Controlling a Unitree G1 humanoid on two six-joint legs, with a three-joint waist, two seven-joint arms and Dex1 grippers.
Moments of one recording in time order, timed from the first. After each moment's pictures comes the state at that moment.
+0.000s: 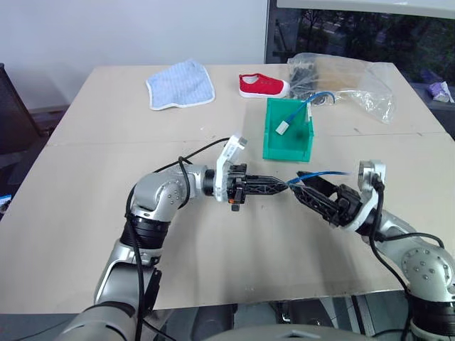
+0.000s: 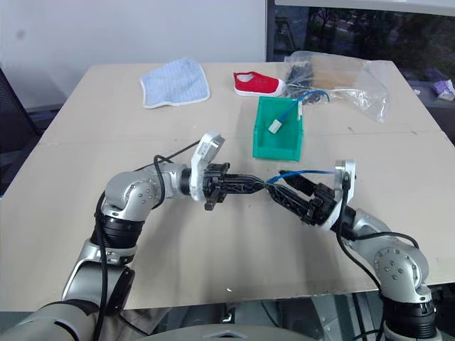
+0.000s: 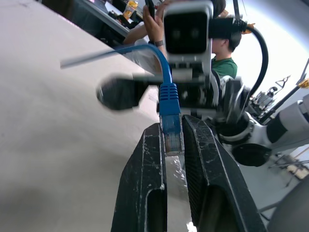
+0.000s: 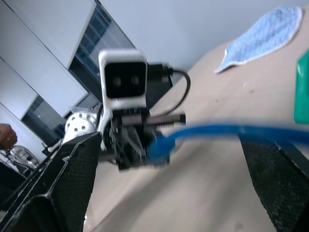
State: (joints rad) left arm -0.62 0.42 -0.12 -0.03 -0.75 0.97 -1.16; right arm -0.08 -0.38 -0.14 -0.45 1.11 0.75 0.61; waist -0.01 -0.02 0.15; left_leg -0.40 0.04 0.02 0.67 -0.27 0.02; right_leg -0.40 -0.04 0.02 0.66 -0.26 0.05
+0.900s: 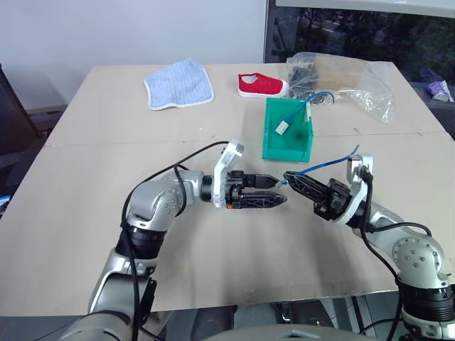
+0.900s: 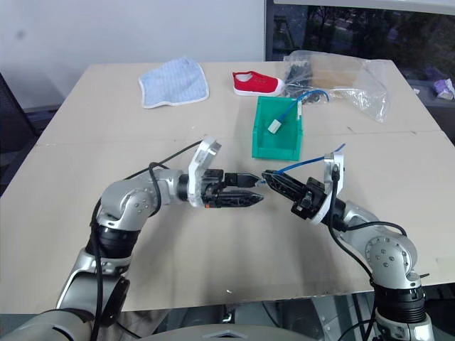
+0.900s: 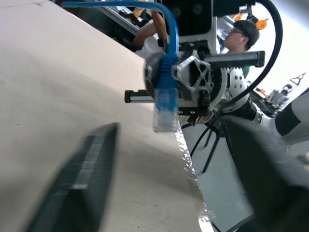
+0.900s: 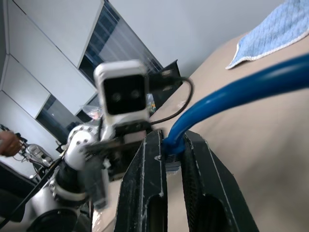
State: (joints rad) left arm -0.45 0.47 -0.09 -0.26 -0.77 0.91 -1.09; right arm -0.15 -0.35 -0.10 -0.38 1.12 0.77 0.60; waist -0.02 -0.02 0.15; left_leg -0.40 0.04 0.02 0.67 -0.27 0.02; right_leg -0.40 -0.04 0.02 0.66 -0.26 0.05
